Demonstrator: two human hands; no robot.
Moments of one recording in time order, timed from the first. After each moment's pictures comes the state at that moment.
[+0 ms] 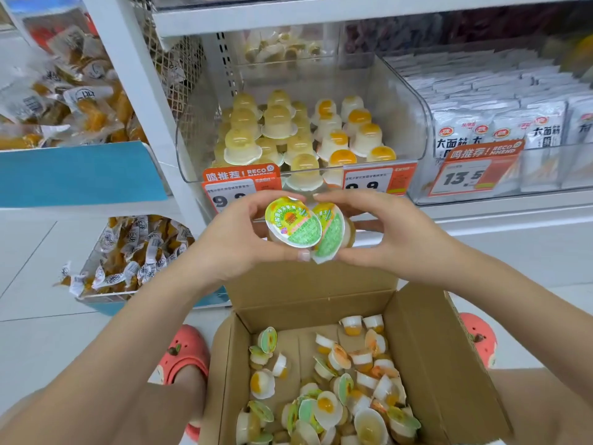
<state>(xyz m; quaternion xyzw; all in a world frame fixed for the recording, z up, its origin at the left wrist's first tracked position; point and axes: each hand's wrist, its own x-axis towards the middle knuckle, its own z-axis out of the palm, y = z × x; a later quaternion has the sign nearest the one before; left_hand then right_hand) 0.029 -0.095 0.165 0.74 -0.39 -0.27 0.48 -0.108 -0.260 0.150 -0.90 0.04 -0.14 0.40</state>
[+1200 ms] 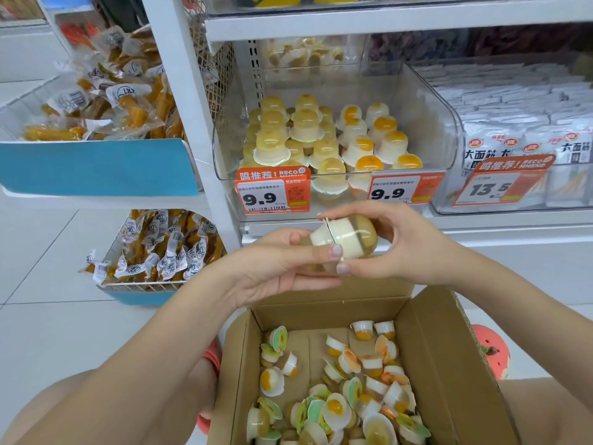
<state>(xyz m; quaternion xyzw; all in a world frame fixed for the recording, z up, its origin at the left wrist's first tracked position) 0.024 -0.087 0.155 0.53 -0.21 -0.60 0.56 -0.090 -0.243 0.154 -0.86 0.02 -0.10 0.51</state>
